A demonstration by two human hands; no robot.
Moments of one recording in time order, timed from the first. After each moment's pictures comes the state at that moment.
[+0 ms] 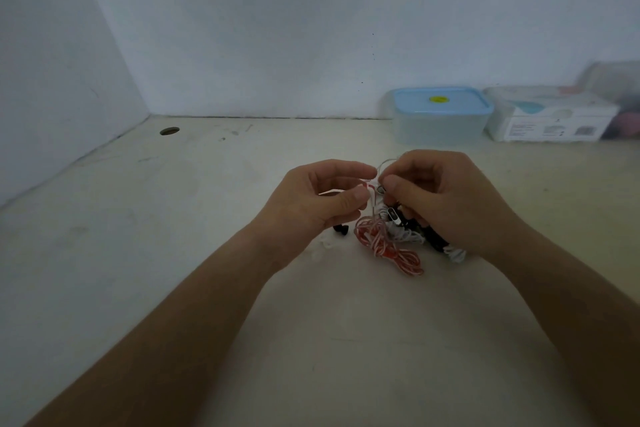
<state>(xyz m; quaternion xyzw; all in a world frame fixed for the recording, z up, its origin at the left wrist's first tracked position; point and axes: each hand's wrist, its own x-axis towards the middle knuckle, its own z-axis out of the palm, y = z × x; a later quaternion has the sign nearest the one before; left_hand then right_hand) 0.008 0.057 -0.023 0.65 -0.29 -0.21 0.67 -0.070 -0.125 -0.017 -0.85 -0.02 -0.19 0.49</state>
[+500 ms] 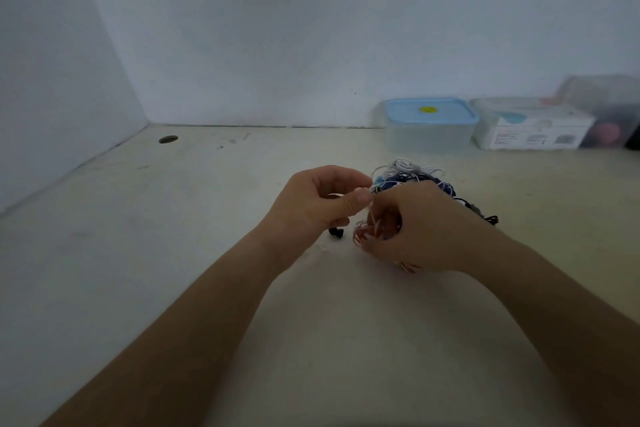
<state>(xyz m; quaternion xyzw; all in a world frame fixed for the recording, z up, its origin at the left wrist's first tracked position) 0.006 0.052 -0.023 0.69 -0.30 -0.16 0.64 -0.077 -0.111 -0.013 -0.98 -0.03 -0.10 0.18</state>
